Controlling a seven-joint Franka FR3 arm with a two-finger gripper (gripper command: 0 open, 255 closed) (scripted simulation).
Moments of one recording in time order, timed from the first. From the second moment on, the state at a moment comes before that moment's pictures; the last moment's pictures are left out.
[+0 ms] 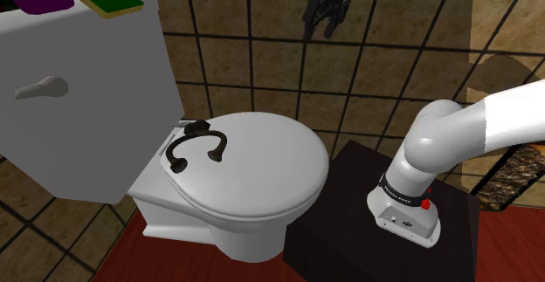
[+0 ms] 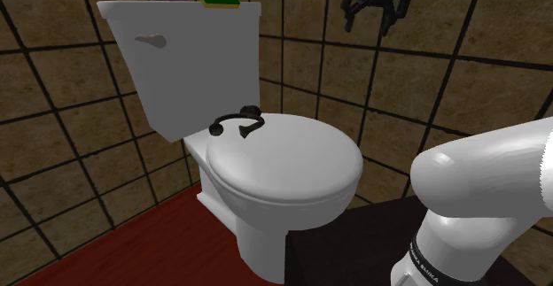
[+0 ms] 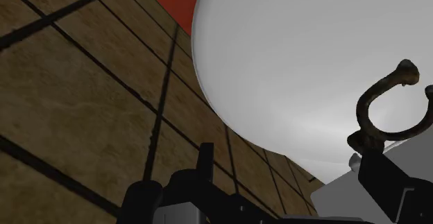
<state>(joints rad) -0.01 -0.78 0.02 -2.26 0.09 1.71 0.15</state>
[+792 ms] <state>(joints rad) 0.05 -0.50 0.13 -2.24 0.11 1.89 0.18</state>
